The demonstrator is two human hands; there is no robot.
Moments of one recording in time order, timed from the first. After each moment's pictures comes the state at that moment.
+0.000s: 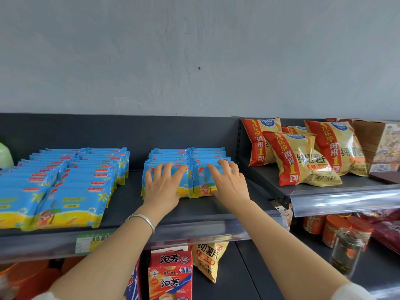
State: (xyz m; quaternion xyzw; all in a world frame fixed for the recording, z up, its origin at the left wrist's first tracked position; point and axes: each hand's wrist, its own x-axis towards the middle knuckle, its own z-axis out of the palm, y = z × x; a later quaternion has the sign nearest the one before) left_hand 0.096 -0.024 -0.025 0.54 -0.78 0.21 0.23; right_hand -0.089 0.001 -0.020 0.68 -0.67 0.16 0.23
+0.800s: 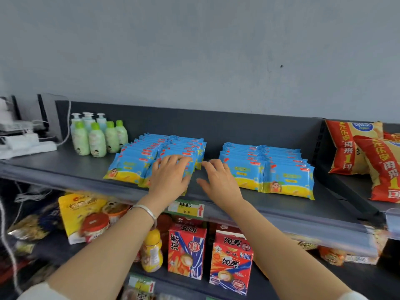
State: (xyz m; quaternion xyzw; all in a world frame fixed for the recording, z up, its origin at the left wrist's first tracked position) left_hand 0.241 0.049 -0.012 0.63 -0.69 0.22 0.29; right_hand 0.086 0.021 -0.021 0.82 -0.46 0.32 0.09
